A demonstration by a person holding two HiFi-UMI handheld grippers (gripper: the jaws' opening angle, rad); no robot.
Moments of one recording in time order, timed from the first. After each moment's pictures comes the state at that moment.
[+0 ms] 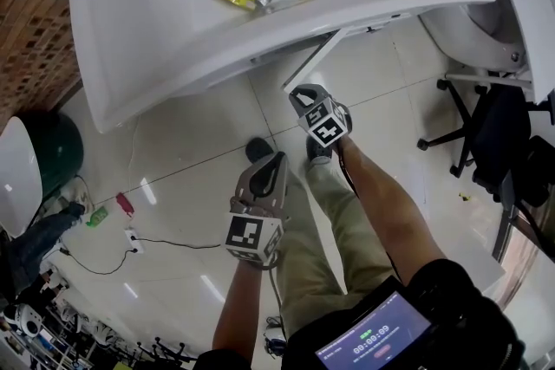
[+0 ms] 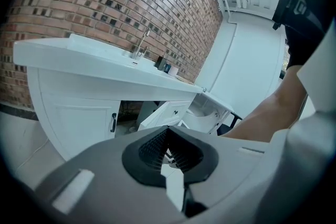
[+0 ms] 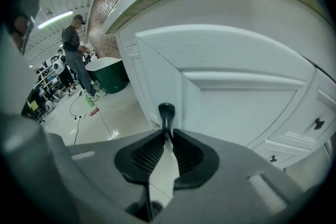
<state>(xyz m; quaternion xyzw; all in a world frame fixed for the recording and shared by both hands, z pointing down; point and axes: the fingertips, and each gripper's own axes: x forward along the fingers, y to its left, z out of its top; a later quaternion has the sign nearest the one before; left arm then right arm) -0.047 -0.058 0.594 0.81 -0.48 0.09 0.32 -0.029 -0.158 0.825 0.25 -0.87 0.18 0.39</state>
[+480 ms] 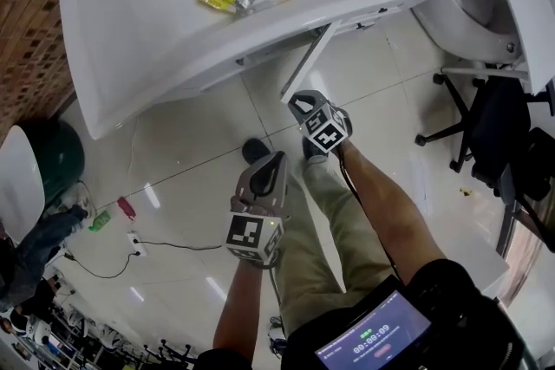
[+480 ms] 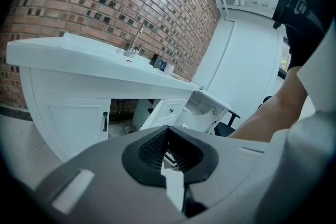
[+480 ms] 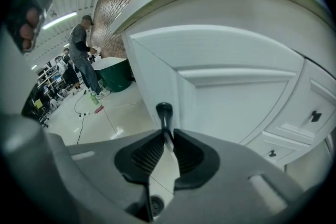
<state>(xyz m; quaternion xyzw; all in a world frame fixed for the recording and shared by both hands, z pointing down) -0.015 -0.059 0.594 0.82 -0.47 0.10 0.32 -0.001 -0.136 0.826 0.23 -0.88 0.18 0.38</state>
